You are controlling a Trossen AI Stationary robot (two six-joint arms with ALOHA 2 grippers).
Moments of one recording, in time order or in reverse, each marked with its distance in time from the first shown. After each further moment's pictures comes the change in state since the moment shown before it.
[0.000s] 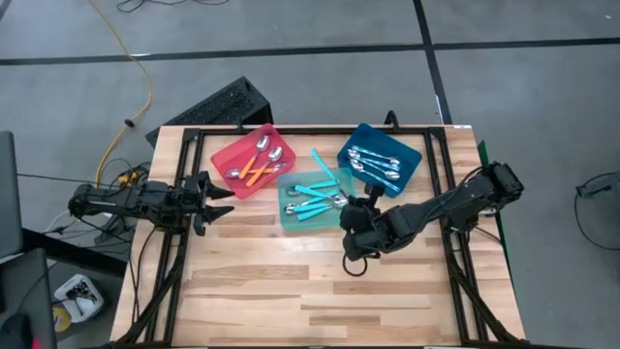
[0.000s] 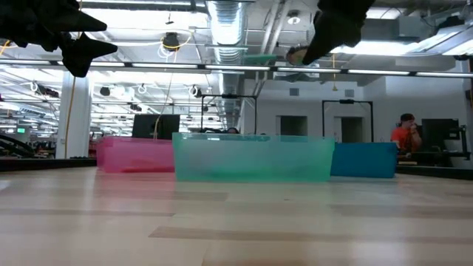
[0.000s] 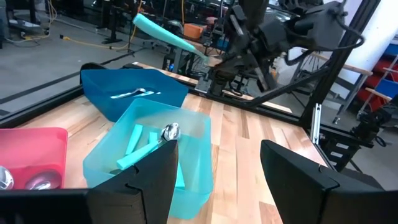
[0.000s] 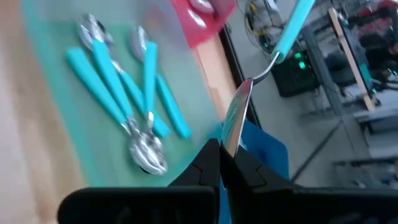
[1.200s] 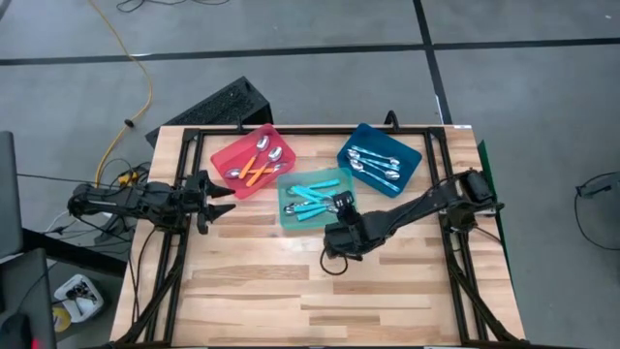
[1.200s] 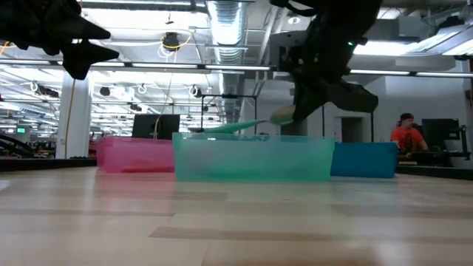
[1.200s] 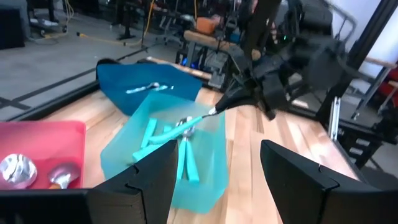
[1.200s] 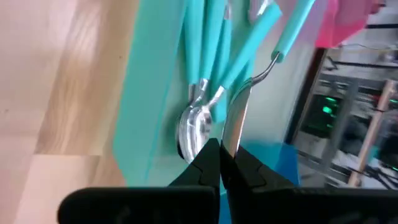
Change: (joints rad) left arm 0.000 0.019 0.000 -0.017 -0.053 0.009; right arm -0.080 0.219 -0.015 0.130 -0.232 -0.562
